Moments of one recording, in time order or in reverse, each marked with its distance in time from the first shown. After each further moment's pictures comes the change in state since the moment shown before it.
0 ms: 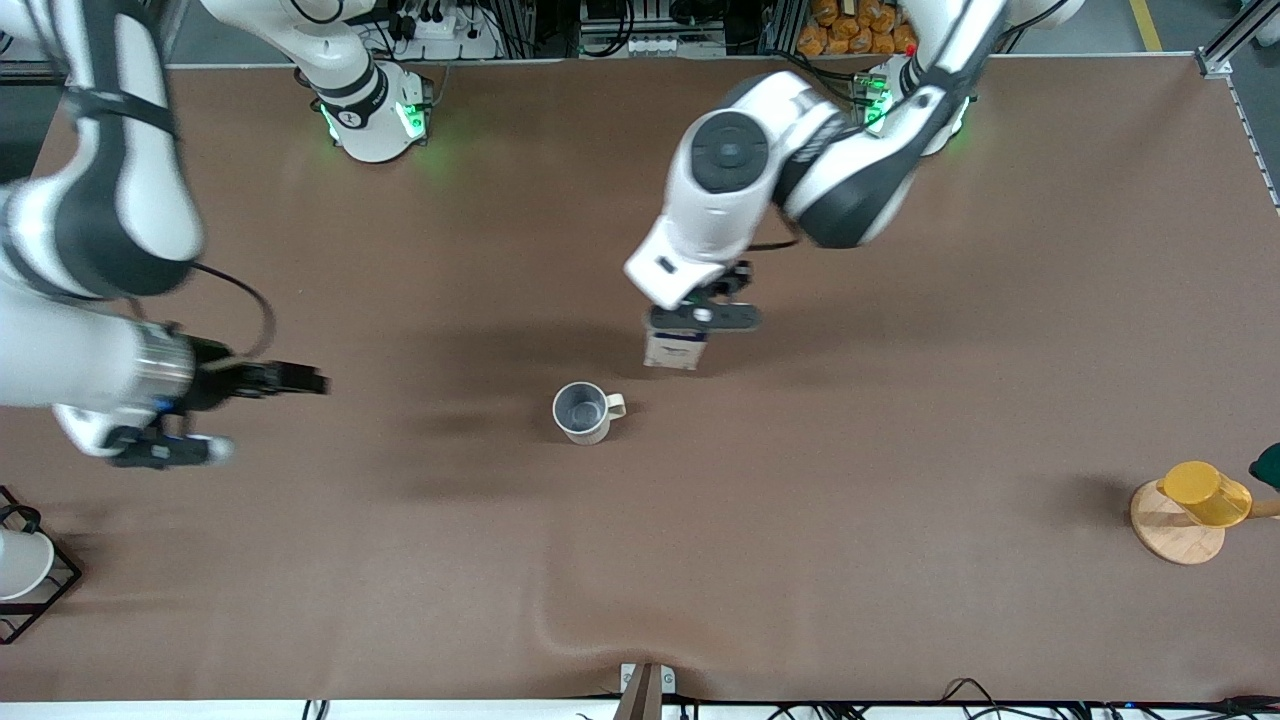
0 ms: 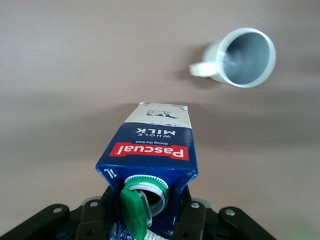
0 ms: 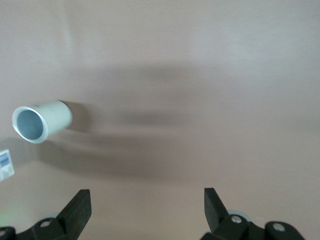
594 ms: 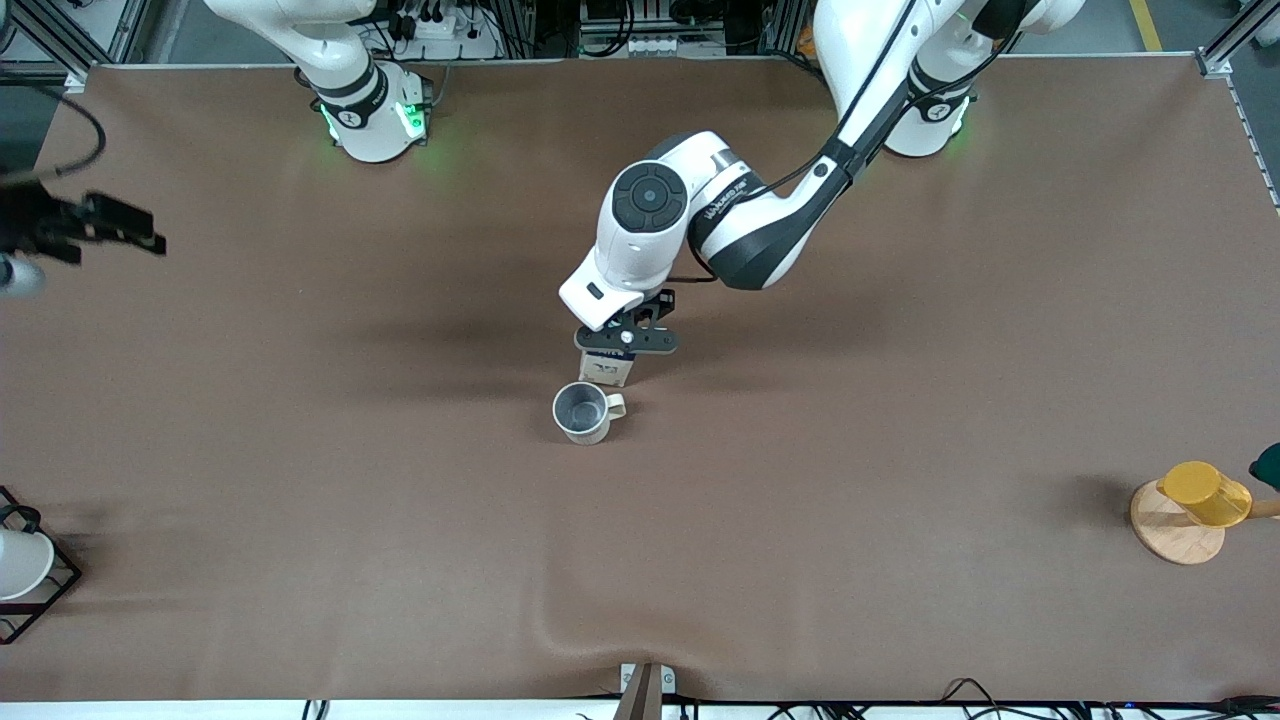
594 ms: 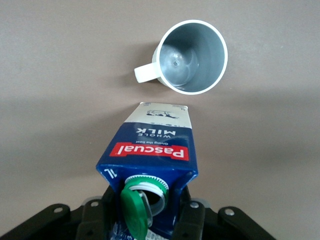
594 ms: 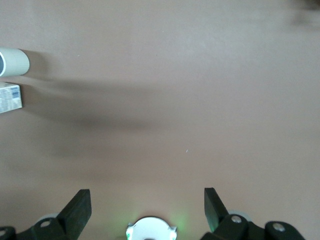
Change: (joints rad) left arm -0.074 0.161 0.018 0.084 0.000 0.154 -0.008; right arm -0.031 -0.342 -0.018 -0.081 -0.184 -0.243 -0.033
